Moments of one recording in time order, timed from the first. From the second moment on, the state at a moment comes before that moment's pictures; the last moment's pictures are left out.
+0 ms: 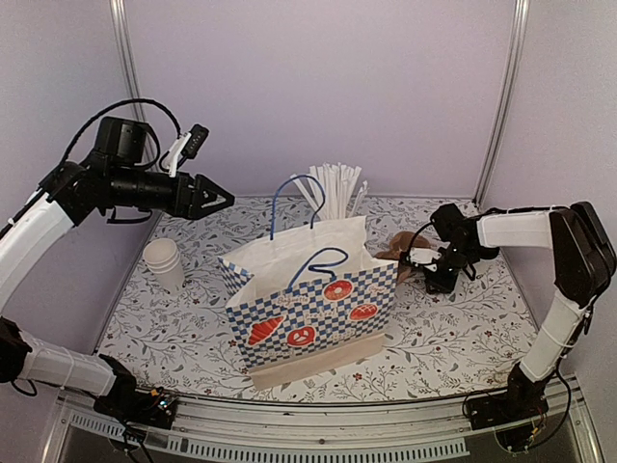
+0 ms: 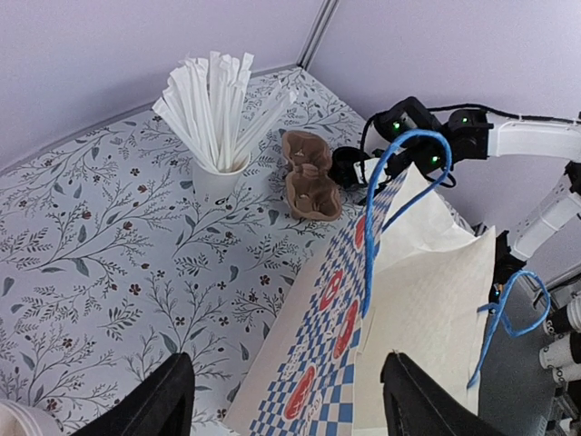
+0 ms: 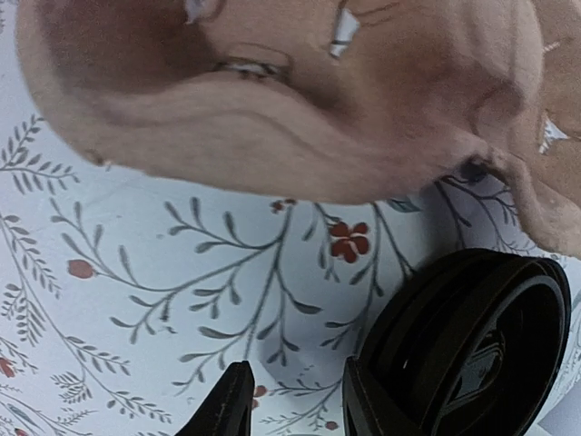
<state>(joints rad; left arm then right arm) -0.51 1.19 1.39 -0.74 0.42 -0.15 0.36 1.74 1.05 -0.59 0.00 -0.76</state>
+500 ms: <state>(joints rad) -0.51 1.13 1.36 -0.74 0.38 -0.16 0.34 1.75 1.38 -0.76 -0.26 -0.72</state>
